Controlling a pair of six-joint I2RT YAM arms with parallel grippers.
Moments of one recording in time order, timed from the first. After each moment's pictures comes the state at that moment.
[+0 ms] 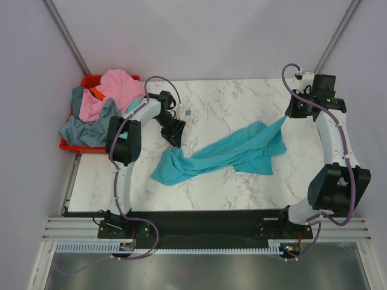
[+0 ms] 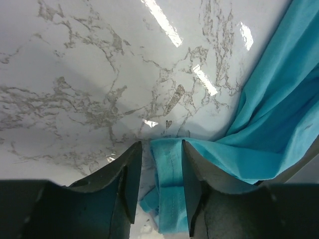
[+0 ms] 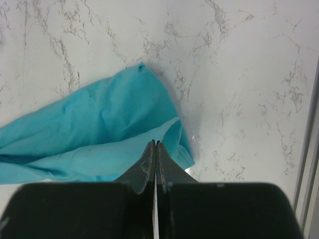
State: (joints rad) left arm -0.30 2.28 1.83 -1.08 0.49 0.32; right arm -0.19 1.53 1.45 -0.72 -0.29 -0.12
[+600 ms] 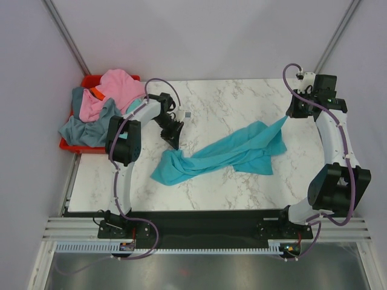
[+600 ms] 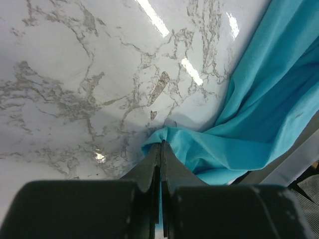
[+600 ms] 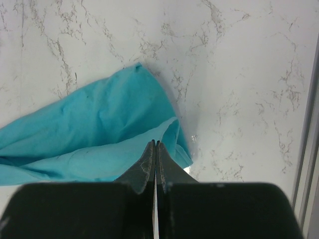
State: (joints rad) left arm -0.30 2.28 1.81 -1.11 0.53 0.32; right arm -0.20 1.53 1.45 -0.72 -0.29 -0.12
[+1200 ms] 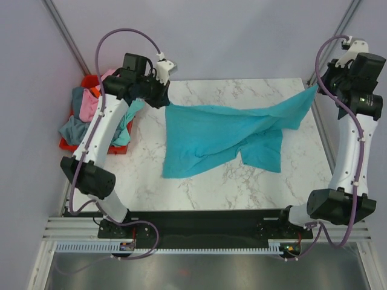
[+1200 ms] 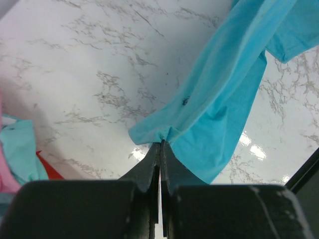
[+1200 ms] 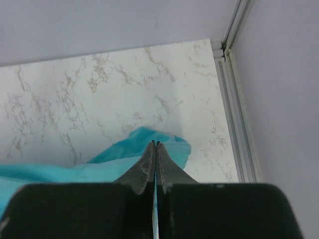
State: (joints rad) left arm -0.30 1.76 1.96 -1.03 0.42 0.34; right arm -0.31 1.45 1.74 -0.72 -0.23 -0.02
